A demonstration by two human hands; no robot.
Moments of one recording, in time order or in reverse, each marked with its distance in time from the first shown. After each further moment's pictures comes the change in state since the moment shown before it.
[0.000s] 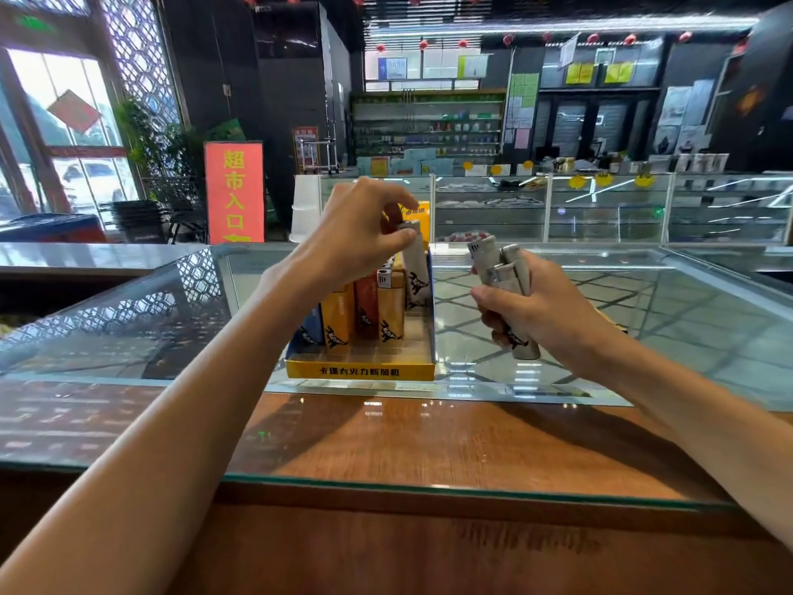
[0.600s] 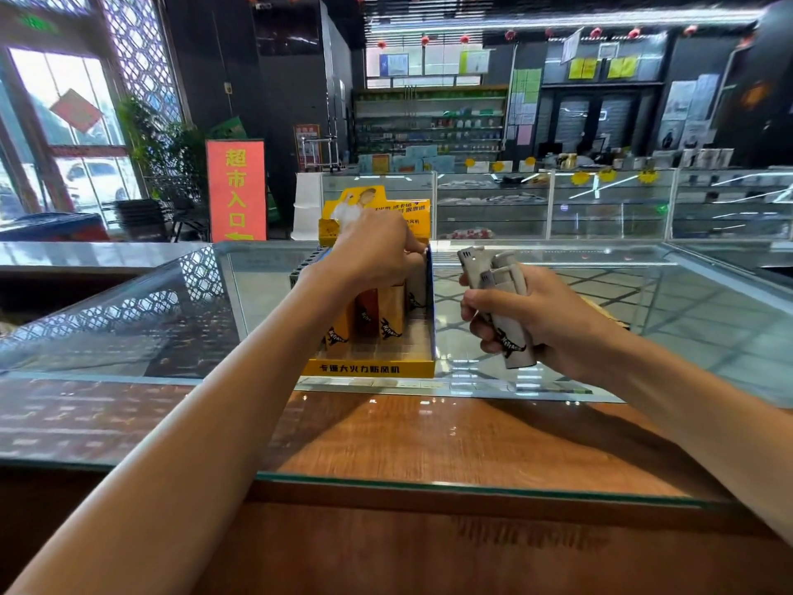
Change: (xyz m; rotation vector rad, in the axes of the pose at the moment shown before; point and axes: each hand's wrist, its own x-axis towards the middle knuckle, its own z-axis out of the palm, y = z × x) left_hand 0.015 -0.012 0.035 0.234 -0.255 -0.119; right_hand -0.001 0.005 0.001 0.272 -0.152 0.143
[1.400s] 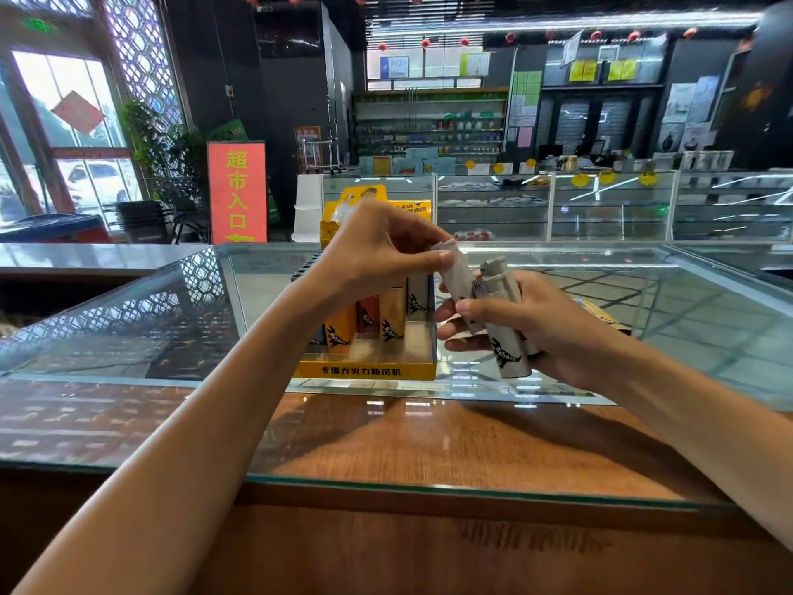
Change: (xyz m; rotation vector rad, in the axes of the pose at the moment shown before) left_hand -0.042 0.017 -0.025 -0.738 0.062 0.155; right_hand -0.002 -0.004 0.006 0.117 -0.117 0.006
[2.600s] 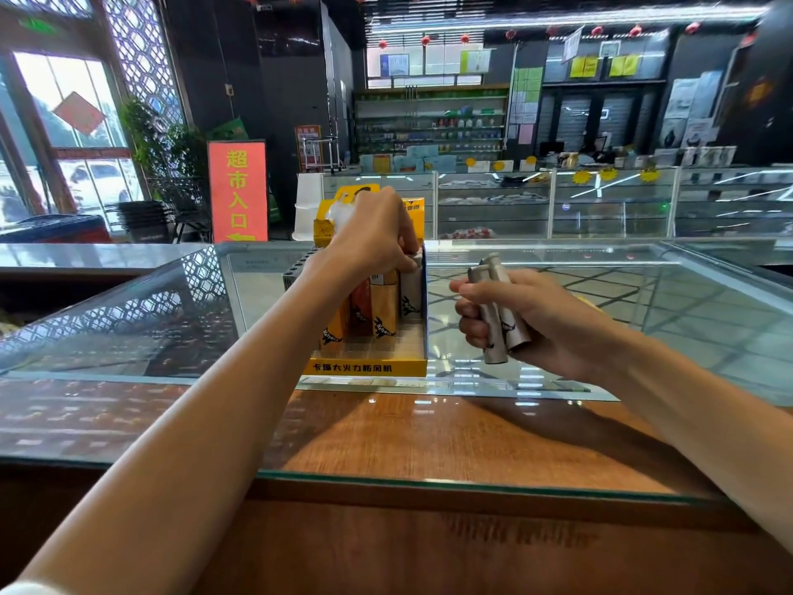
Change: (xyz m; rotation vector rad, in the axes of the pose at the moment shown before) left_hand 0.040 -0.020 0.005 0.629 0.008 -0.163; right_hand -0.003 -0.004 -0.007 0.126 0.007 0.120
